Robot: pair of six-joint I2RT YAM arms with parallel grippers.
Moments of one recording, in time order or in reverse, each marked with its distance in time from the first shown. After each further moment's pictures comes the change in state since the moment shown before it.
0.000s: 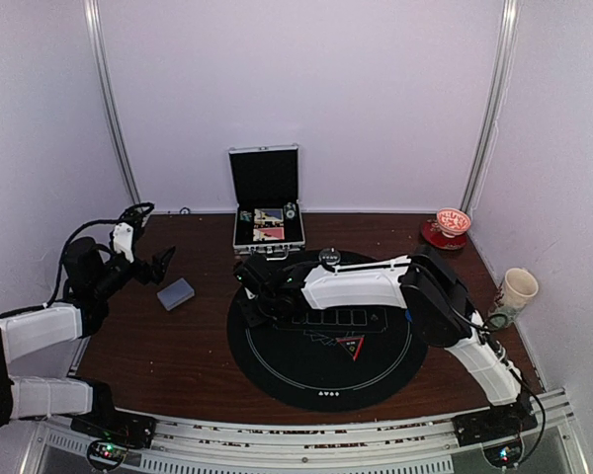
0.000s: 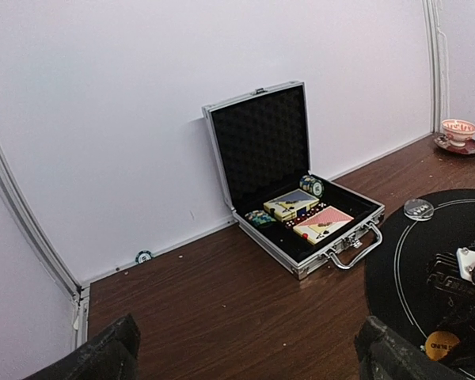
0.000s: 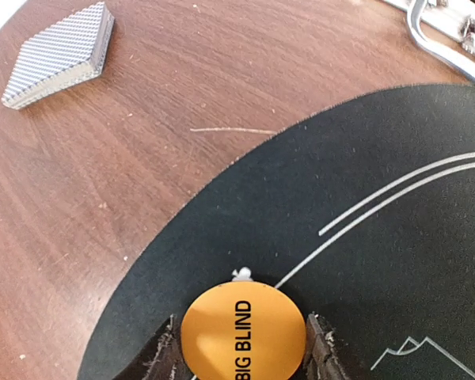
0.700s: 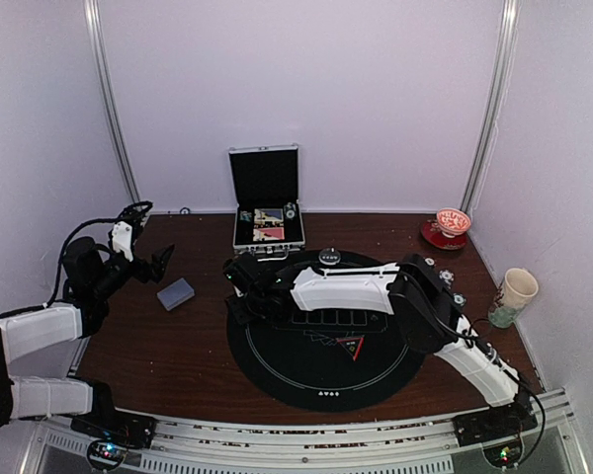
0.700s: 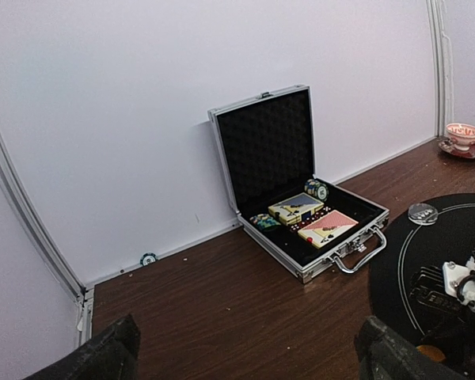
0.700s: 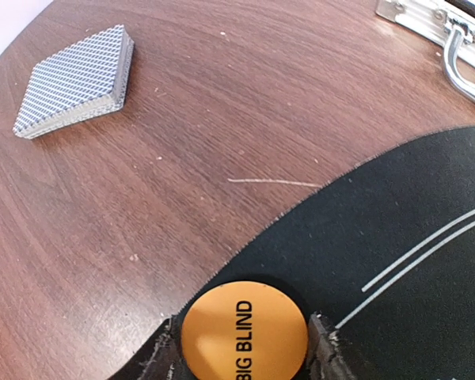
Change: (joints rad) left arm 0.000 0.000 0.000 0.016 -0.016 -0.006; right arm 0.009 0.106 0.168 -0.018 -0.005 -0.003
